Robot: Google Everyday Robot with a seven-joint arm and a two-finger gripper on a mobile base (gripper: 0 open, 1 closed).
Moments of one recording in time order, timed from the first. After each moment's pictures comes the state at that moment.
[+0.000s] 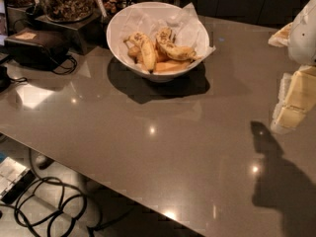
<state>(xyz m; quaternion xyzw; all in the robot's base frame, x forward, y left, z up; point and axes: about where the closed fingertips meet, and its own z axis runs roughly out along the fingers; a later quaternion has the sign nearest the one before) 0.438 -0.216 0.977 -0.60 0.78 -0.04 0.16</state>
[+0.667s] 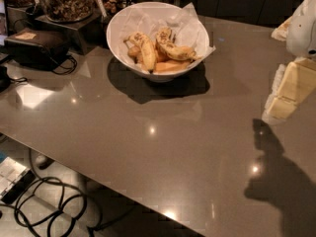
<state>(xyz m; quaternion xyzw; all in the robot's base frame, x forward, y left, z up) 0.451 -0.215 0.984 -0.57 0.80 -0.04 0.18</state>
